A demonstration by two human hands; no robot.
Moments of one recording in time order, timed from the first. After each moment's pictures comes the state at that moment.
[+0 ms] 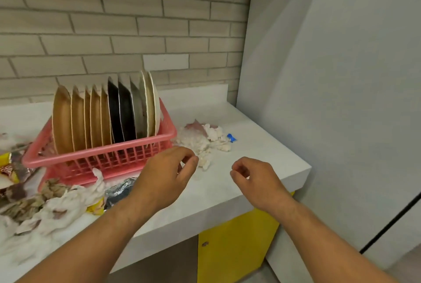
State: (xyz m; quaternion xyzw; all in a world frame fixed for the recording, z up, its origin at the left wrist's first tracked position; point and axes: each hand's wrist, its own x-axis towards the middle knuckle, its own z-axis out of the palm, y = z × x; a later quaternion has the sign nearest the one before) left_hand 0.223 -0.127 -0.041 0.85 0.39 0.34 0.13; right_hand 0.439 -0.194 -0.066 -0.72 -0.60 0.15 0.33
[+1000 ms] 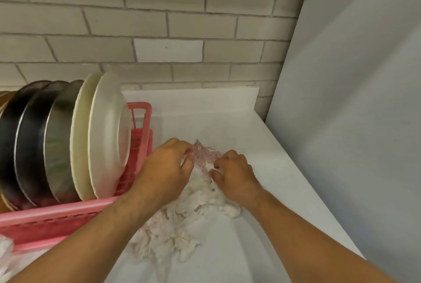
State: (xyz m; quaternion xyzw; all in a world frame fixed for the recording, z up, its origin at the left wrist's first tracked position) left_hand 0.345 0.097 -0.067 0.79 0.53 0.30 0.09; right_hand 0.527 0.105 -0.120 -0.68 -0.70 0.13 0.15
